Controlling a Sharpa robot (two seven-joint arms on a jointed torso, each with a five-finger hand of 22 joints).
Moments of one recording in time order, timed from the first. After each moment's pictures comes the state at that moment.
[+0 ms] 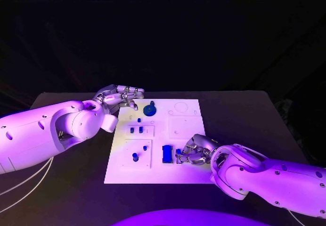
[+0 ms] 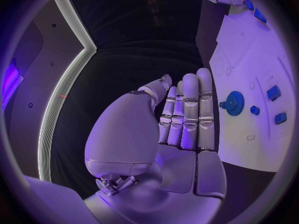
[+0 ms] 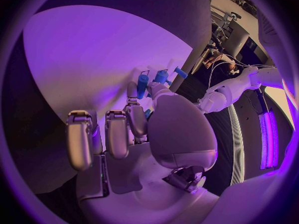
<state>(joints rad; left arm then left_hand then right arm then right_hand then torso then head) 1.18 -0.95 0.00 1.55 -0.06 -0.22 0.18 1.38 -0.14 0.42 0.02 0.05 1.06 0.18 0.08 0.08 1.13 0.10 0.22 0.17 1.19 0.02 0.89 0.48 0.17 1.09 0.11 0.78 0.57 1.01 -0.82 -0.12 1.84 -1.29 -0.46 -0.60 1.18 -0.11 0.10 0.29 0.55 1.10 0.04 0.31 0.53 1.43 -0.03 1.25 1.31 1.46 -0.08 1.47 1.31 0.02 1.47 0.03 1.50 1.31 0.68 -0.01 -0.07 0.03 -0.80</state>
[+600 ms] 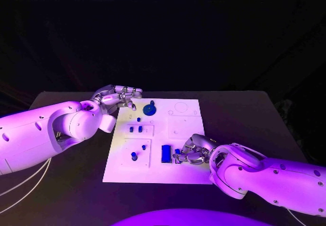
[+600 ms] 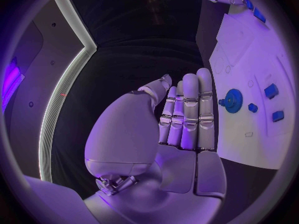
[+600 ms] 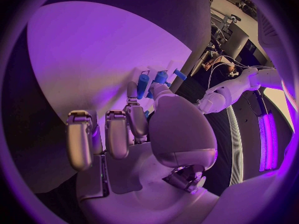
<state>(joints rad) 1.18 -0.95 0.00 1.55 -0.06 -0.22 0.17 1.38 -0.14 0.42 0.02 0.05 1.06 0.18 0.08 0.08 1.13 0.10 0.22 0.17 1.19 0.02 0.89 0.48 0.17 1.09 0.11 0.78 0.57 1.01 -0.83 -0.12 1.84 -1.30 -0.46 -0.60 1.14 -0.10 0.04 0.29 0.48 1.10 0.04 0.31 0.54 1.43 -0.03 1.26 1.31 1.46 -0.08 1.47 1.31 0.02 1.47 0.03 1.50 1.31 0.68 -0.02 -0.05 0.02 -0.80</state>
